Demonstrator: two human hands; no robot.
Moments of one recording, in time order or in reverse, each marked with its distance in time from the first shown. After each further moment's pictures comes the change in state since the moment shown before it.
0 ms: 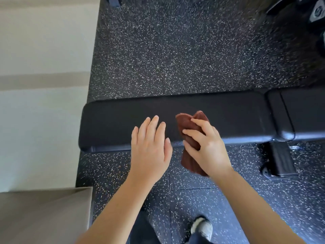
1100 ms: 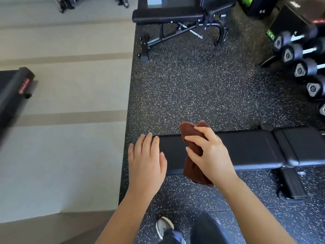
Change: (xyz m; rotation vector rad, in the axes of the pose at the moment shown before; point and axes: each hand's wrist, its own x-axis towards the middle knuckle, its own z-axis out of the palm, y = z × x) left_hand -0.031 -0.158 -0.288 0.080 0.190 -0.022; right_hand 0.060 -0.336 -0.070 -0.044 0.049 0.029
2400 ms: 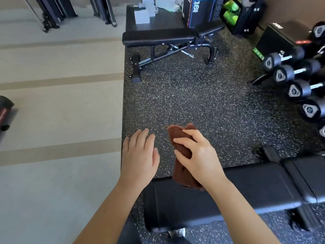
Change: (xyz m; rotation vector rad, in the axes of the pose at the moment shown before) left_hand 0.245 -0.092 0.020 -0.031 -0.017 0.158; right_hand 0.226 -0.038 0.037 0.052 0.018 0.014
